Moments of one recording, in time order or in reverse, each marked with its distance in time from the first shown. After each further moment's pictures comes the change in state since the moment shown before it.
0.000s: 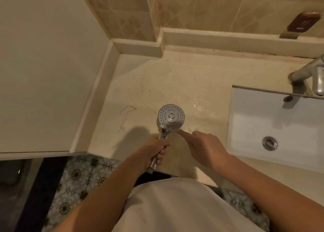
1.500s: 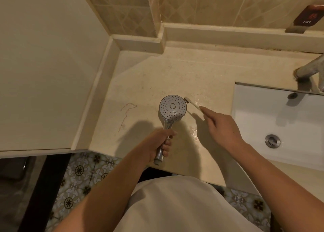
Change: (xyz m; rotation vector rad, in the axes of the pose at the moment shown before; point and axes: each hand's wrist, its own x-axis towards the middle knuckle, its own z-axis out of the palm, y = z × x) left_hand 0.000 0.016 0.007 -0.196 -0.112 0.063; right_hand 0.019 0.056 -0.017 0.310 0.209 0.227
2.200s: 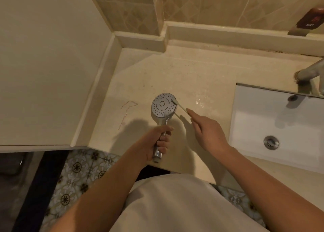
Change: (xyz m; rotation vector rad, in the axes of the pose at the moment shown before) left_hand 0.008 -0.003 -0.018 -0.280 -0.204 -0.059; right_hand -0.002 -0.026 0.030 -0.045 -0.040 -0.099
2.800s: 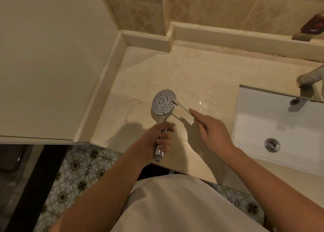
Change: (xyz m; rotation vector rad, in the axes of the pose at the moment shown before) left_hand -0.007 0.000 -0.007 -0.163 -0.229 -0.022; right_hand -0.008 -0.006 -0.006 0.091 0.045 -0.053
